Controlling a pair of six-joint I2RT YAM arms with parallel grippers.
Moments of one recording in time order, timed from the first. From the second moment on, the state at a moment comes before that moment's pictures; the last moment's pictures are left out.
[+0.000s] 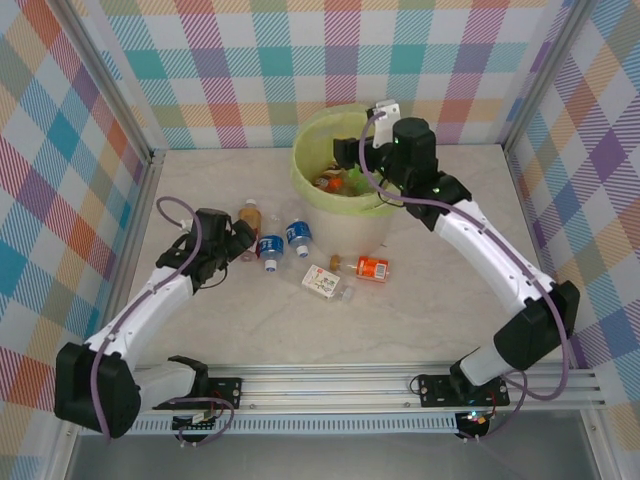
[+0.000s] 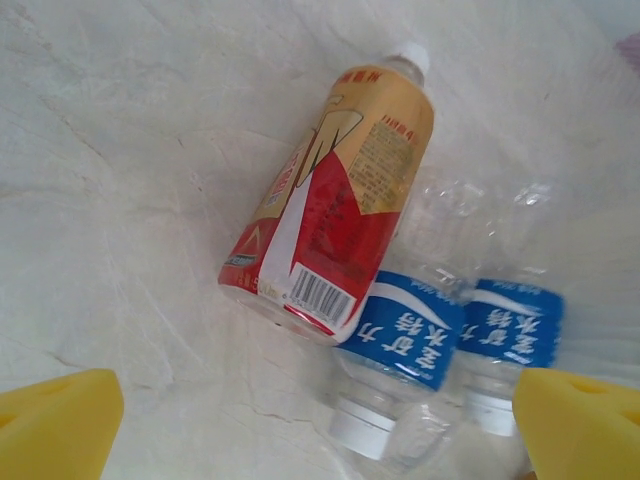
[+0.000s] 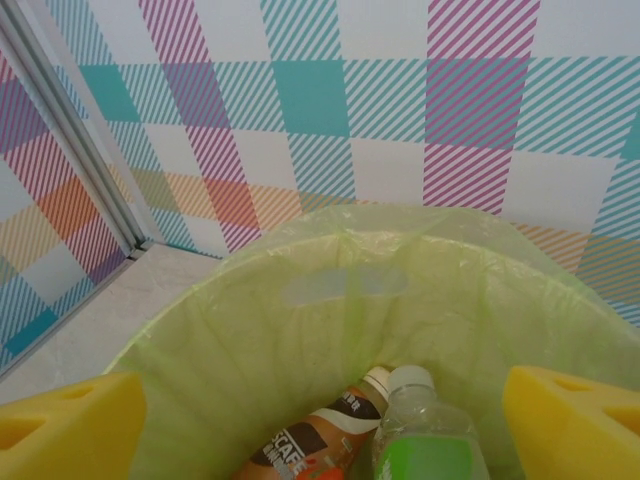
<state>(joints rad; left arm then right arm) -0.27 1.18 0.82 -0.50 -0.15 -0.83 0.54 1.49 1.51 -0.23 0.04 0.13</state>
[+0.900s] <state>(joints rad) -0.15 1.82 1.32 -0.66 0.04 -0.29 0.54 1.00 1.12 -0.30 0.19 0.14</state>
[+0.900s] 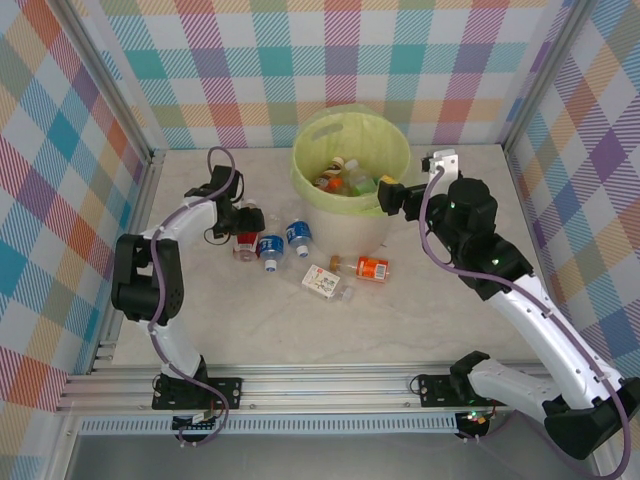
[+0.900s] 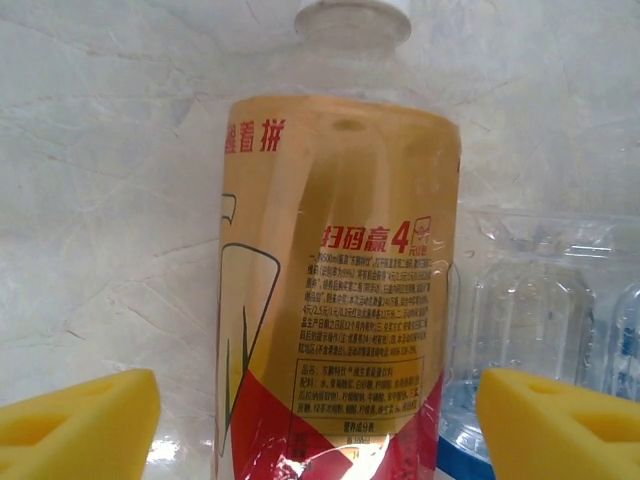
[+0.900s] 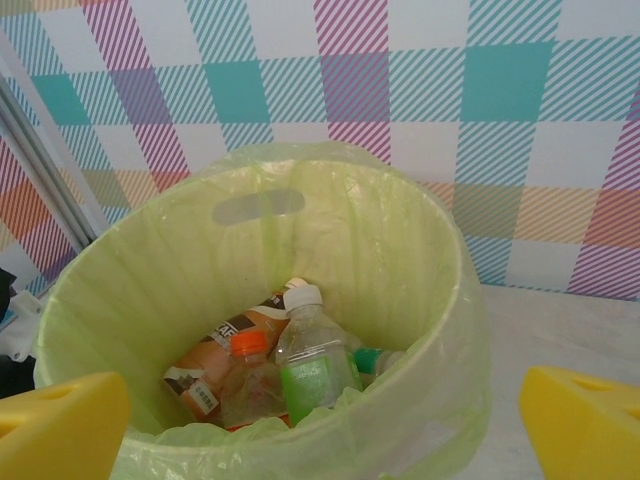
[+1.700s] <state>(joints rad) -0.12 1.95 1.39 -0.75 0.04 -0.29 0.54 1.00 1.10 -0.31 0.22 0.14</state>
